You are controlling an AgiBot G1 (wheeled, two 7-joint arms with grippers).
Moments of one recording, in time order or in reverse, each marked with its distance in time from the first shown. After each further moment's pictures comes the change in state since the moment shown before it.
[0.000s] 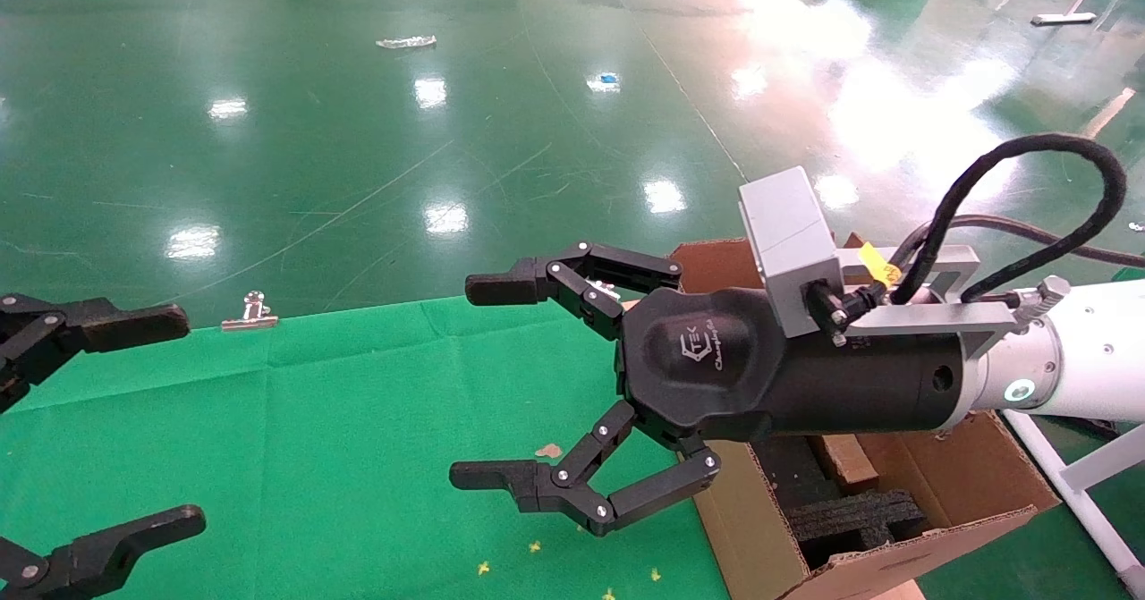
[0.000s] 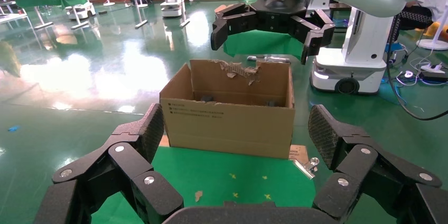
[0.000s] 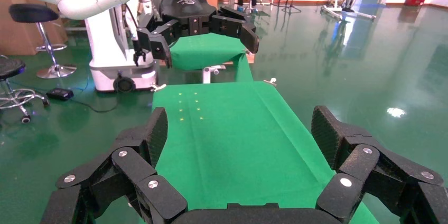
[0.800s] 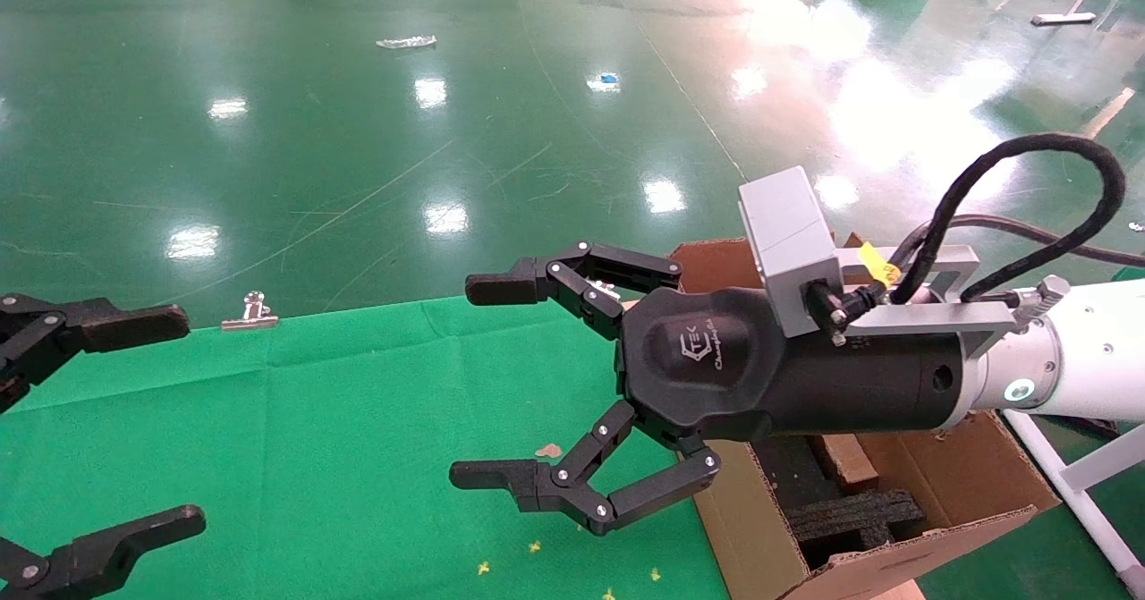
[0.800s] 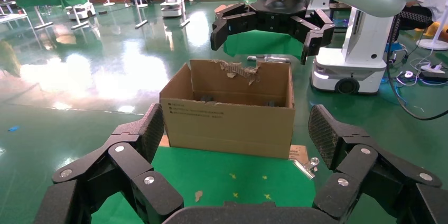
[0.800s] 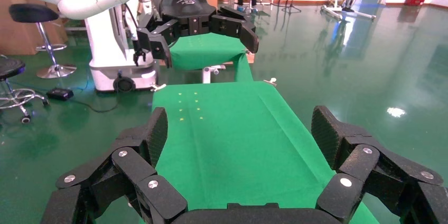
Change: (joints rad) left arm 0.000 0.000 0.000 0.000 0.000 0.000 0.000; right arm 0.001 0.000 -0.001 -0.001 0.000 0.000 0.000
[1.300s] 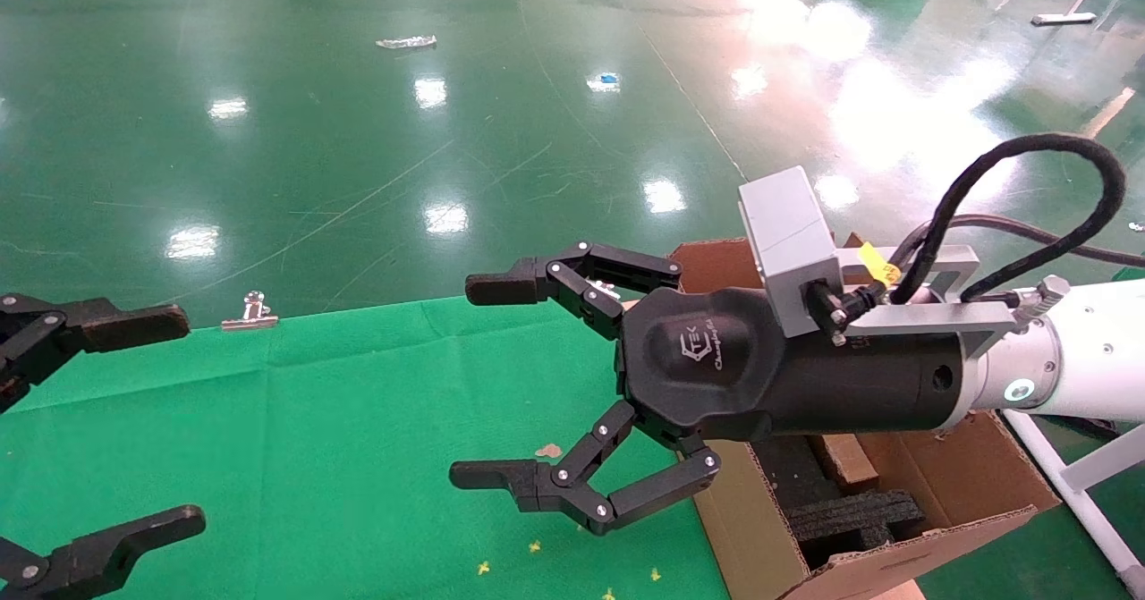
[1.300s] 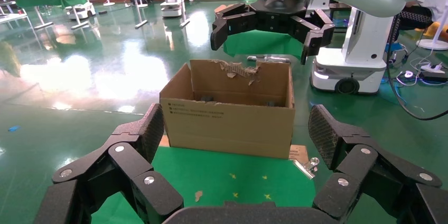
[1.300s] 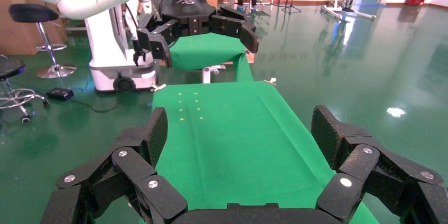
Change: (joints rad) left arm 0.000 0.000 0.000 0.000 0.000 0.000 0.000; right arm 0.000 0.000 0.000 0.000 0.000 0.000 0.000
